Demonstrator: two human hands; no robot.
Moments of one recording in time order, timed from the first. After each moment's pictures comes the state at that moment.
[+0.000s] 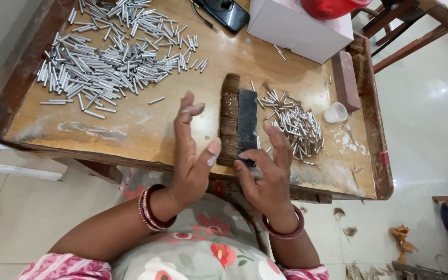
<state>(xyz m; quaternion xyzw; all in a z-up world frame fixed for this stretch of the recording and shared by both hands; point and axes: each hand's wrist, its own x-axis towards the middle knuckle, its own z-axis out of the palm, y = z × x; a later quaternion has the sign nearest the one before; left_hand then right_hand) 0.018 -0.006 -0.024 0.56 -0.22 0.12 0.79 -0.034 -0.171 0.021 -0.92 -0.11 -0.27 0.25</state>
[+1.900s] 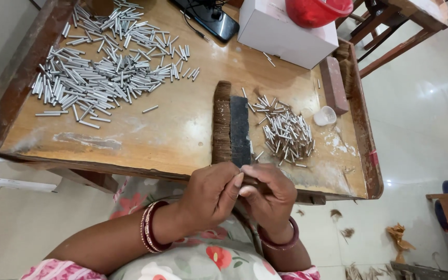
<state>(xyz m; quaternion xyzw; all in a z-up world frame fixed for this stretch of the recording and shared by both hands) -0.011 -0.008 0.005 0.65 -0.36 0.13 0.65 -0.060 -0.180 0.011 -0.81 -0.13 -0.25 0.51</state>
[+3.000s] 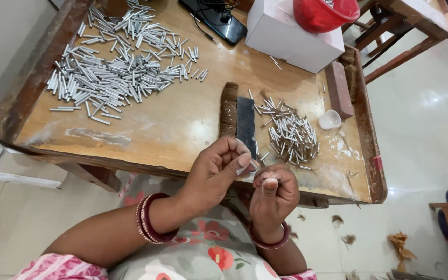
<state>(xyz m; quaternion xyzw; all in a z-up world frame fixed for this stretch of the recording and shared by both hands) 0.005 -0.024 -0.012 0.37 -0.23 -0.17 0.88 -0.052 -0.158 -0.026 -0.62 -0.11 -0.37 0.68</state>
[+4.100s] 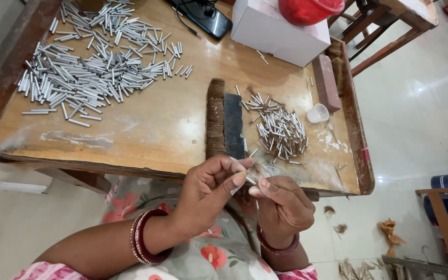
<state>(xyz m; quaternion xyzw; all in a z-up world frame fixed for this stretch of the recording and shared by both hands) -0.029 -0.029 -0.007 0.34 -0.19 -0.18 0.90 -0.083 -0.179 0.017 -0.80 -0.13 -0.44 0.39</state>
